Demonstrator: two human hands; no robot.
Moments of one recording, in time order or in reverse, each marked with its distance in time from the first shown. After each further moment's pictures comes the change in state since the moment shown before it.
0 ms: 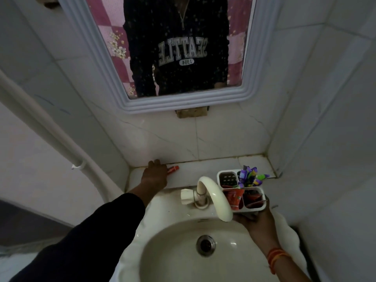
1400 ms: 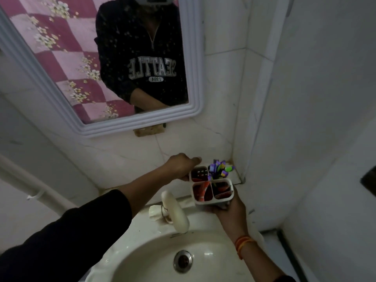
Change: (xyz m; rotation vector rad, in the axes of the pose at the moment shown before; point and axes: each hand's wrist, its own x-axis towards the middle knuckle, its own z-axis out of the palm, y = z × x) left_hand -0.036 0.179 -0.130 -0.835 -0.257 0.074; right_hand 0.020 -0.046 -0.009 -0.308 0.128 -0.182
